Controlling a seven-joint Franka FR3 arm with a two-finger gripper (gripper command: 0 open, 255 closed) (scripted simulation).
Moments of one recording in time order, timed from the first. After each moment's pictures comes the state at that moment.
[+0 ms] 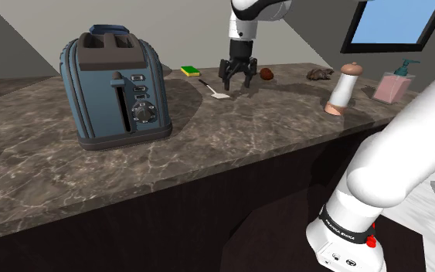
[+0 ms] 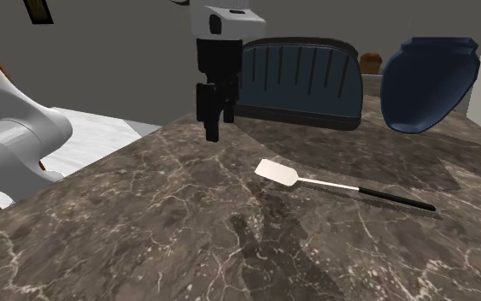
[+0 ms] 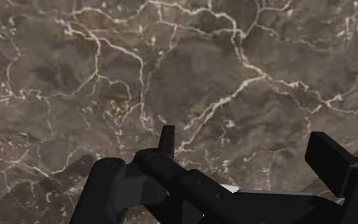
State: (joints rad) arm -0.07 -0.26 -0.06 -2.06 0.00 1.78 0.18
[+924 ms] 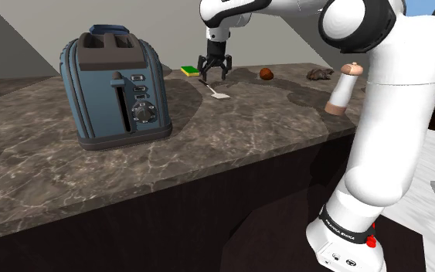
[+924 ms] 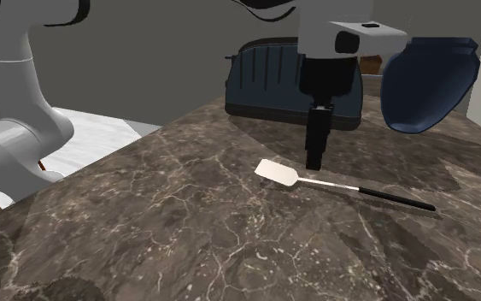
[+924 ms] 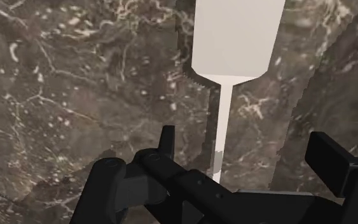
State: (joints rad) arm -0.11 0.25 -0.10 -1.52 0.02 1.82 0.21
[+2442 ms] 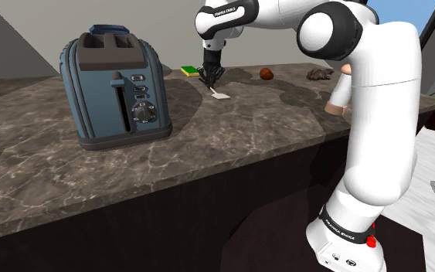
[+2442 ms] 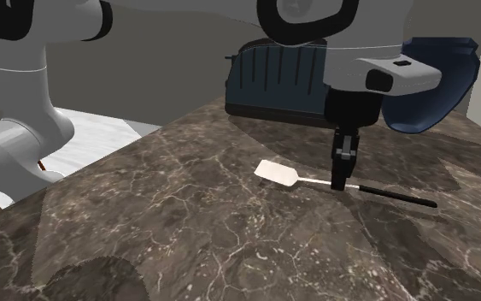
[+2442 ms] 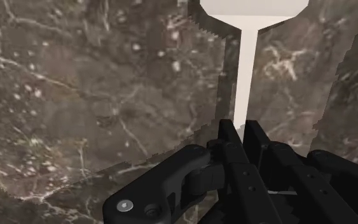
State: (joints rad) arm -0.13 0.40 -0.11 -1.42 0.03 1.87 0.20
